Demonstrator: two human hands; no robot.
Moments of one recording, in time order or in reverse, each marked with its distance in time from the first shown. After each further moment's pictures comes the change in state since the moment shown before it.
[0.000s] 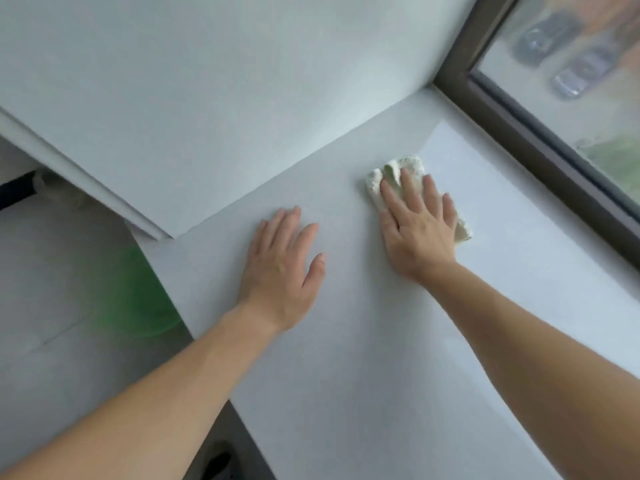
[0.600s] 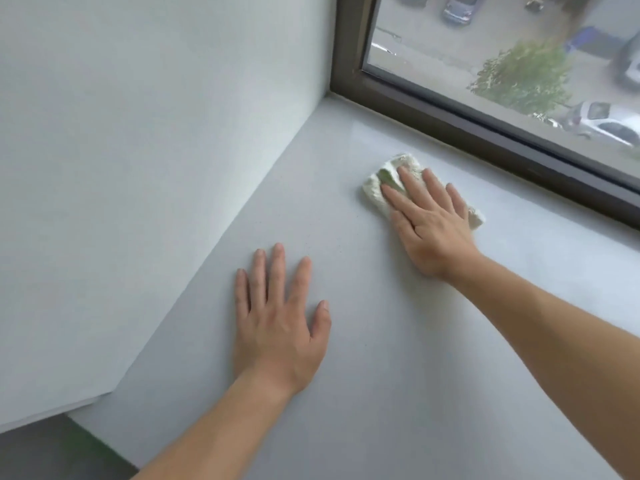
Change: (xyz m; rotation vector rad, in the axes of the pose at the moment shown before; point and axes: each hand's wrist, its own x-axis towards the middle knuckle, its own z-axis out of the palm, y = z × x) left_hand 0.059 0.031 0.014 0.271 -0.211 0.183; right_hand 0.015 0.084 -0.020 0.057 0.049 0.235
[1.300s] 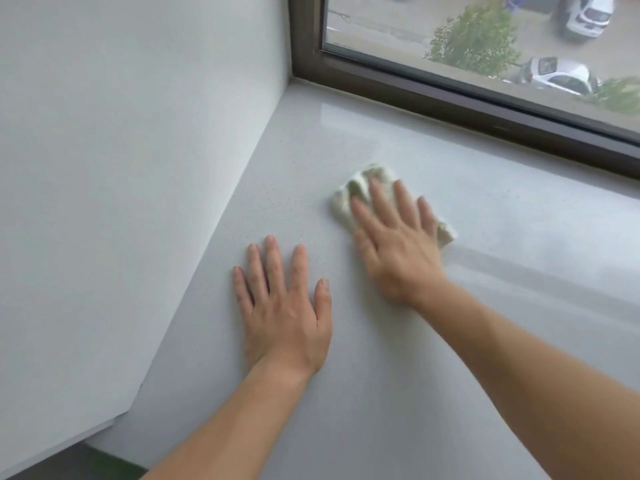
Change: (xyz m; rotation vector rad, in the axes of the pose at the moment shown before) left_hand 0.000 -0.003 0.004 -0.018 0.000 0.022; right_hand -0.060 -0.061 0.025 -0.006 0.030 0.119
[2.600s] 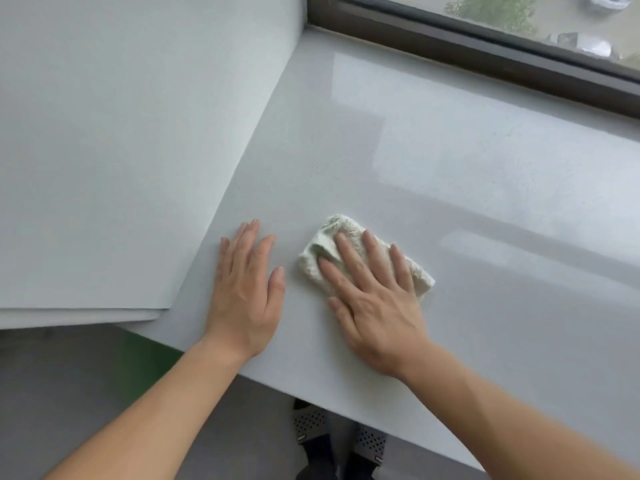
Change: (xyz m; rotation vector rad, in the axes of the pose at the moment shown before) left_hand -0.071 -0.092 -0.017 -0.290 0.025 0.233; right_hand -0.165 -0.078 0.038 -0.031 -0.064 -0.158
